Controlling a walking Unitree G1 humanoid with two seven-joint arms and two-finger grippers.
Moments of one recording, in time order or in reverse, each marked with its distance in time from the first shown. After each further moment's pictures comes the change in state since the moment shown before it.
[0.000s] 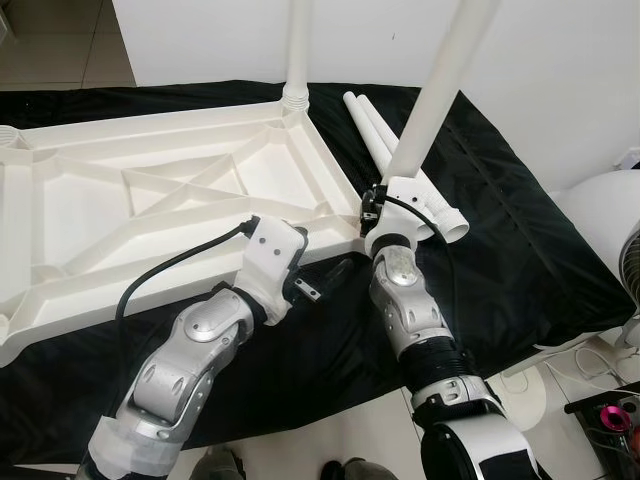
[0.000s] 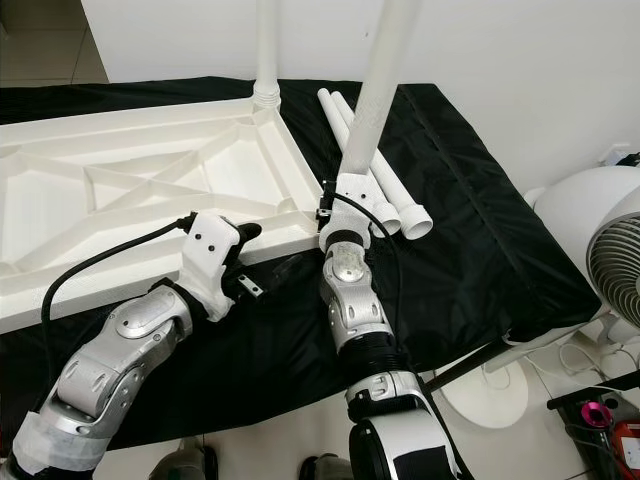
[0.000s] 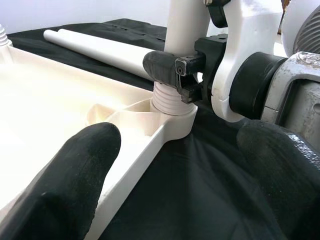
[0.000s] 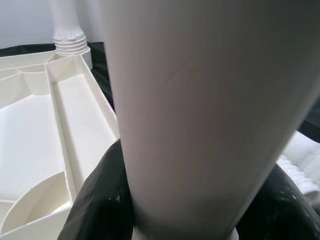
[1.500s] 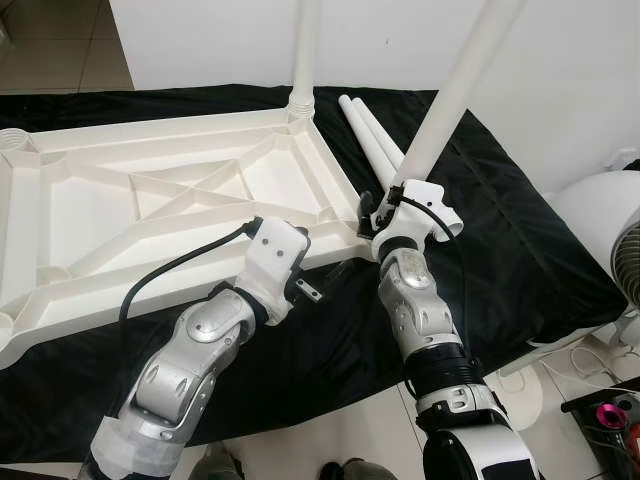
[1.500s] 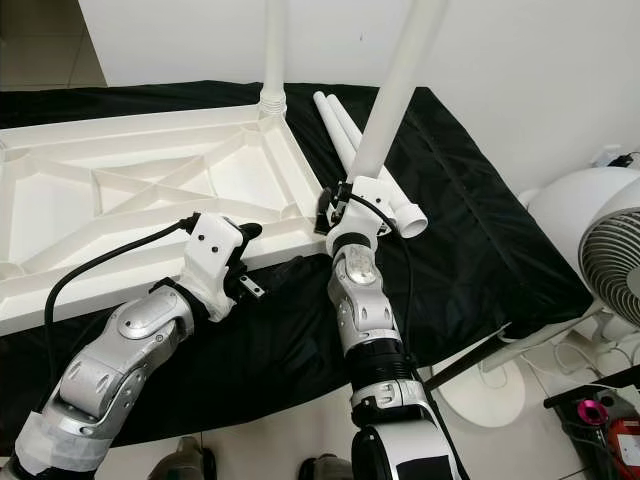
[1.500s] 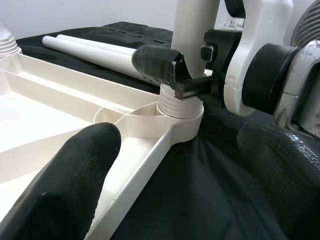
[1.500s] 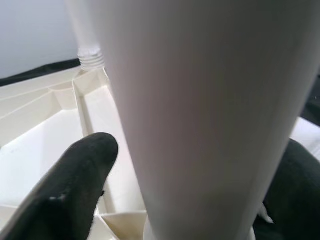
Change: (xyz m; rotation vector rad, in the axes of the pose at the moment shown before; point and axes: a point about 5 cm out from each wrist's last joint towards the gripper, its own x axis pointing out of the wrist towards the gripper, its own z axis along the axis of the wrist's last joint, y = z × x) left arm 0.001 -0.001 -0.001 0.024 0.009 0.007; right arm 0.000 -0.011 0.004 0.111 -0.003 0.103
